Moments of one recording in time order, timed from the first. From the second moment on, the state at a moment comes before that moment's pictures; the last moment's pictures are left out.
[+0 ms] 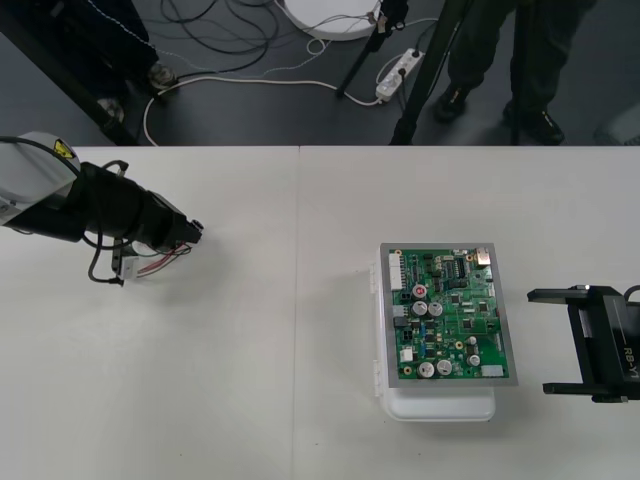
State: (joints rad) right arm -0.37 -1.17 0.96 -1.16 0.09 -1.56 0.99; left arm -0.91 0.89 -1.00 -0.92 -1.18 -0.87 -2.41
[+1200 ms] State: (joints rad) right arm -0.37 -1.17 0.96 -1.16 0.09 -1.56 0.99; left arm -0.67 1.00 -0.54 -1.24 -1.31 -1.12 -1.49
